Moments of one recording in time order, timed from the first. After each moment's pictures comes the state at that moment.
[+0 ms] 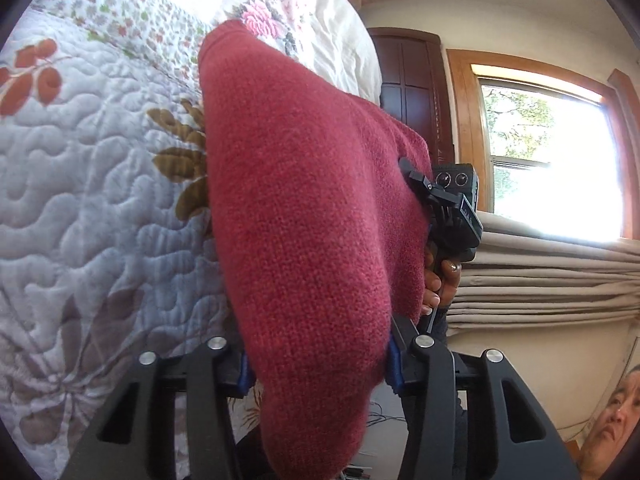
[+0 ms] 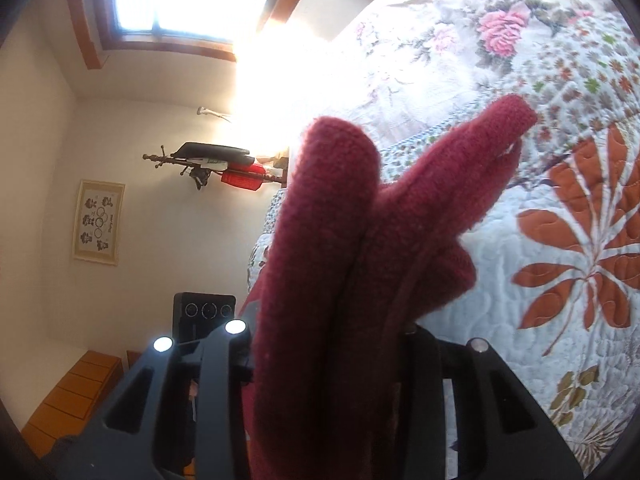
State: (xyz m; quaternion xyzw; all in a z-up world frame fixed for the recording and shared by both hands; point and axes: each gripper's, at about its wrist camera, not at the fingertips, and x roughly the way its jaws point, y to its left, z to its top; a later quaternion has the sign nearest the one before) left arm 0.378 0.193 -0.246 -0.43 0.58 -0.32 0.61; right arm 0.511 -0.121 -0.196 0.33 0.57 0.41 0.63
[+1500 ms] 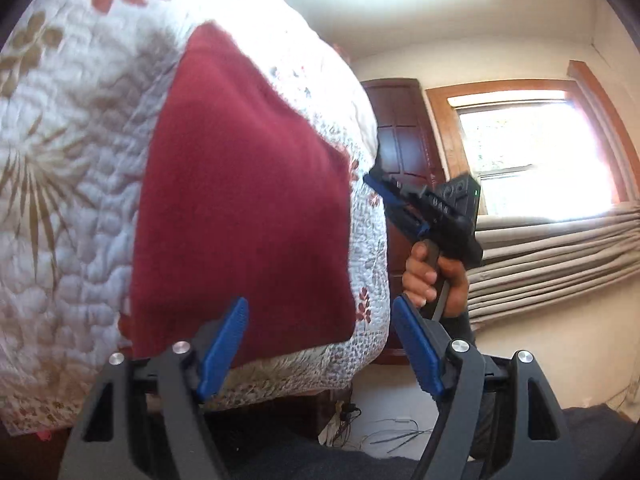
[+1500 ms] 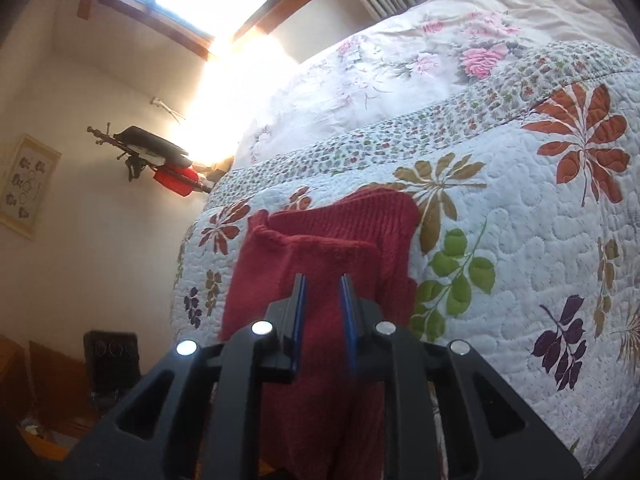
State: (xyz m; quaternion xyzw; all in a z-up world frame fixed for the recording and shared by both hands) left arm 0.213 0.318 -0.225 -0.43 0.47 -0.28 0.72; right arm 0.349 -0.036 -0.198 0.22 0.54 0.31 0.75
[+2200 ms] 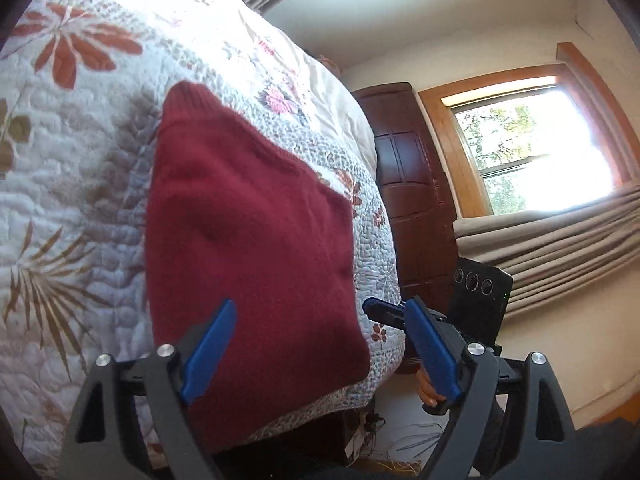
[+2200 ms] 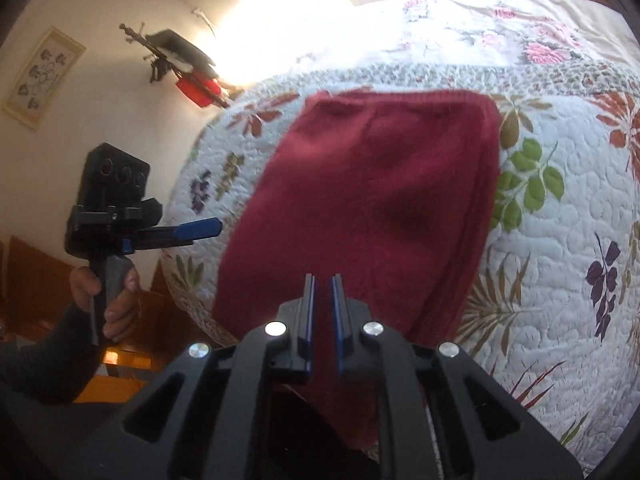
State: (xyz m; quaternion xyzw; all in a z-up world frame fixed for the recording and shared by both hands) left arm 0.240 0.309 -0.244 -0.38 0.52 -0.28 0.71; right arm 0.263 0.014 -0.221 0.05 0.58 0.36 0.73
